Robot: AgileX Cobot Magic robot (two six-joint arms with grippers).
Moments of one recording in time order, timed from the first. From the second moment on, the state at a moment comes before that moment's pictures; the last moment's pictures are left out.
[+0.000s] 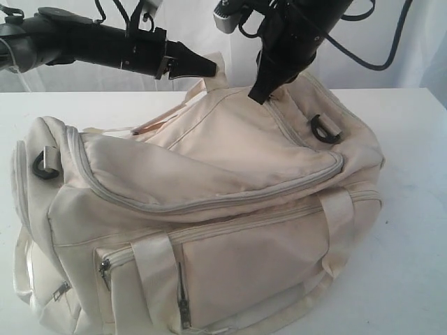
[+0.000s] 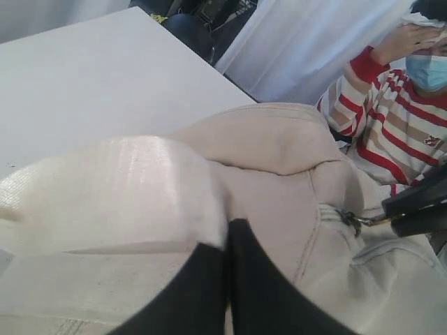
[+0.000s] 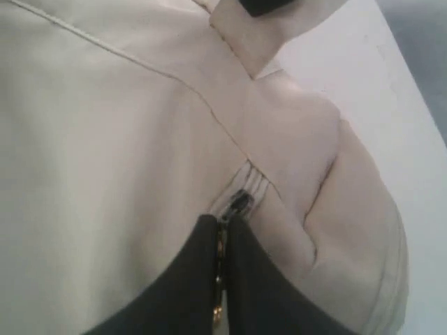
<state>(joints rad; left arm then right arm) -0.23 2.30 -2.08 -1.35 1.19 1.07 0.58 1.85 -1.78 0.04 1.05 -0.67</state>
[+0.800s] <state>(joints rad) -0.23 2.30 -2.08 -1.35 1.18 1.06 0.58 1.83 -1.75 0.01 1.15 -0.58</state>
